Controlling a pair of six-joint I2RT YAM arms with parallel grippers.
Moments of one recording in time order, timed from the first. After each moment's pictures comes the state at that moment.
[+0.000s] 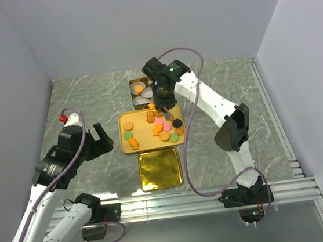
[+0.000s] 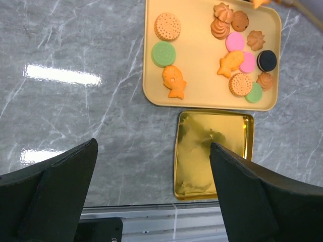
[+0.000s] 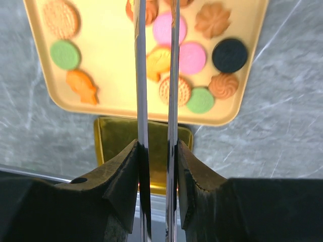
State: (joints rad) left arm -0.39 0.71 0.97 -0.95 -0.17 -0.59; right arm 0.72 2.10 2.26 -1.36 0.12 0.59
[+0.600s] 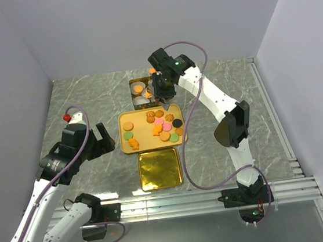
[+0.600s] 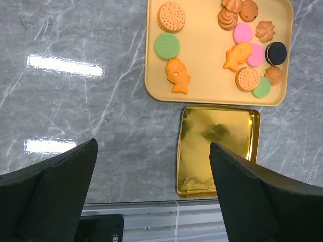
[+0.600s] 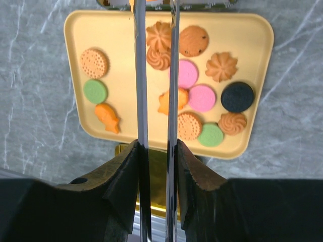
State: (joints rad) left arm -0.39 0.74 0.96 -0.95 -0.16 -0.59; right arm 0.63 2.13 2.31 -1.24 0.04 0.57
